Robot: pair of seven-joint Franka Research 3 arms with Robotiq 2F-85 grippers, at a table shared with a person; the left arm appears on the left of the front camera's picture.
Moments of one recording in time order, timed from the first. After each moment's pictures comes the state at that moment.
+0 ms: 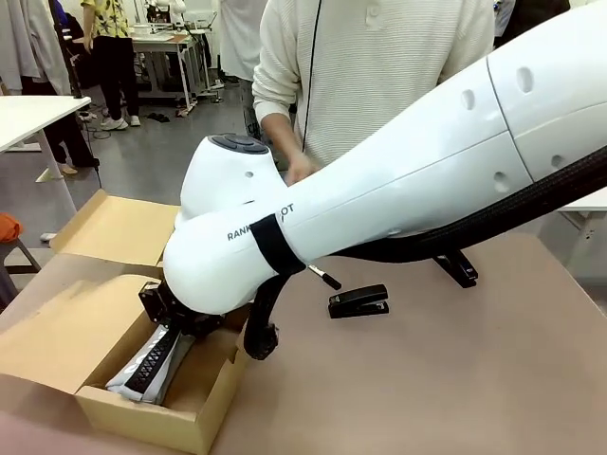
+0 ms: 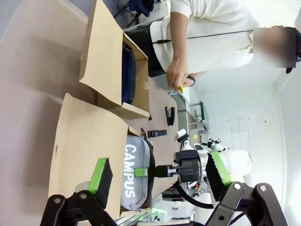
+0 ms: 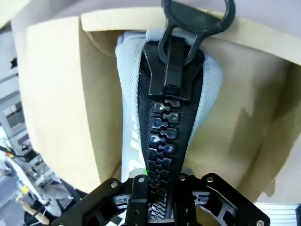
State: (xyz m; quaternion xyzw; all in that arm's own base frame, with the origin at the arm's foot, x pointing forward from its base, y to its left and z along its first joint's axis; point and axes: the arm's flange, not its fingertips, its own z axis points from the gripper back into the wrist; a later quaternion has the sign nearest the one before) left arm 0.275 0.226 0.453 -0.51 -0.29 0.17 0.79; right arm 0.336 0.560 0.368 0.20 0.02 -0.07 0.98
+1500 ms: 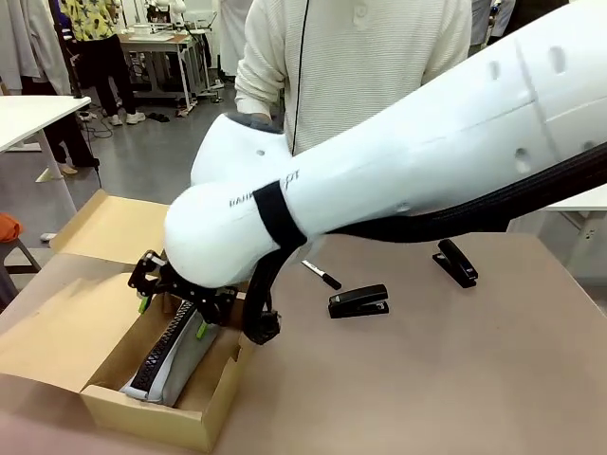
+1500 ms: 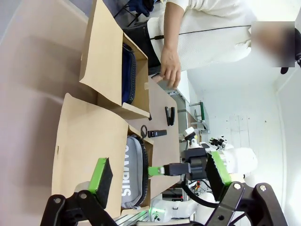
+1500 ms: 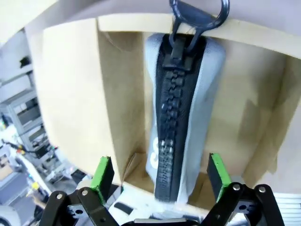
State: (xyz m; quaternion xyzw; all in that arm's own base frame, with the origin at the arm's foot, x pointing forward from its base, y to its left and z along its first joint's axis) left arm 0.275 0.226 0.453 -0.51 -0.29 0.17 0.79; right arm 0.339 0.548 0.396 0.23 0.03 -0.08 0.97
